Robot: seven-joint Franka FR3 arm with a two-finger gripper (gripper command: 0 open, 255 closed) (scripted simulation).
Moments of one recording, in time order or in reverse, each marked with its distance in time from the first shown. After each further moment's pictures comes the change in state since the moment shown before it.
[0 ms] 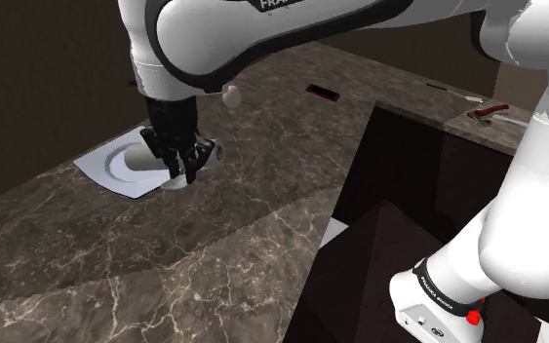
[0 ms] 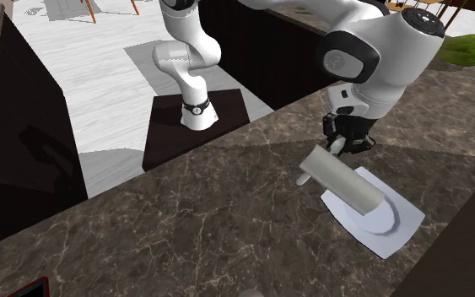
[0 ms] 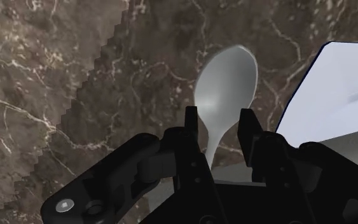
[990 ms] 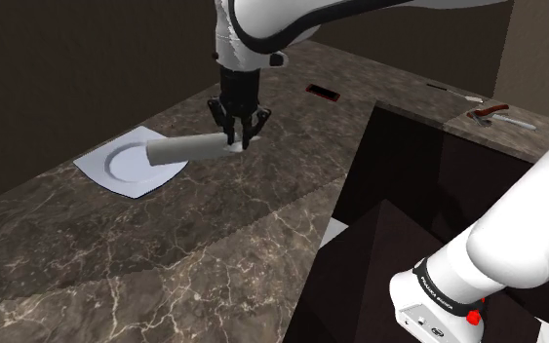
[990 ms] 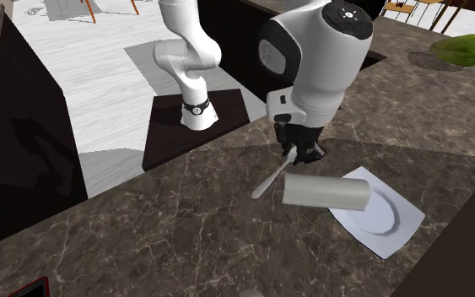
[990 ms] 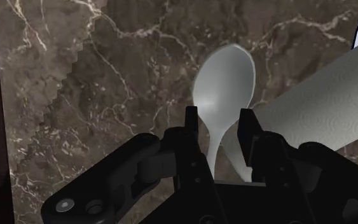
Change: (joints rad) arm -0.222 -0.232 -0.057 -0.208 0.133 0.005 -0.305
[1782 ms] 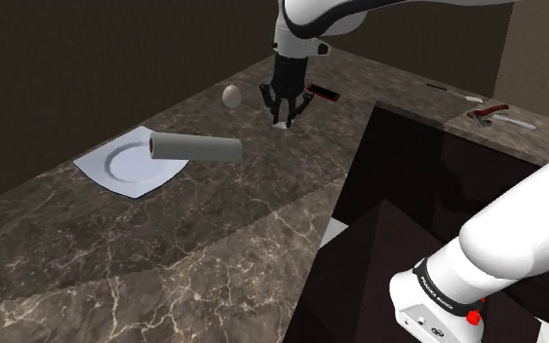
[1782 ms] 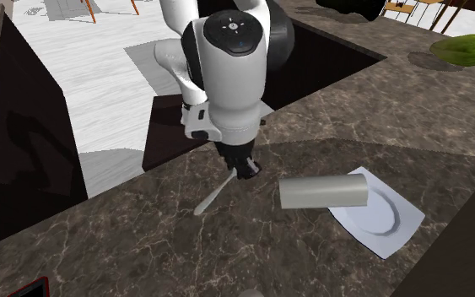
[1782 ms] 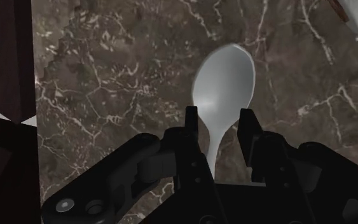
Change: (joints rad) arm -0.161 -0.100 -0.130 -0.094 0.031 -0.006 -0.303
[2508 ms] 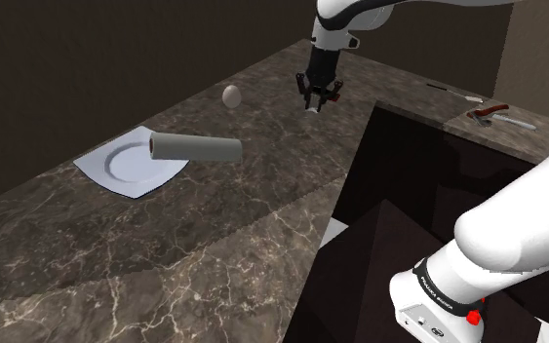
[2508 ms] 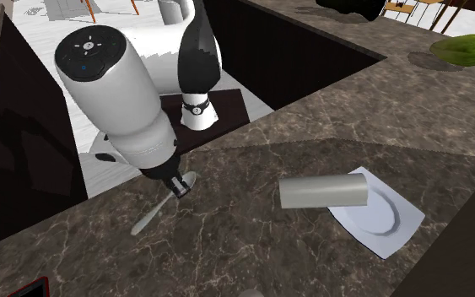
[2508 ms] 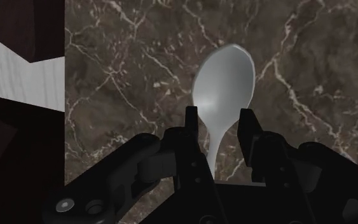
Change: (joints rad) arm -0.133 0.054 -0.127 0.063 -0.048 -0.018 -0.241
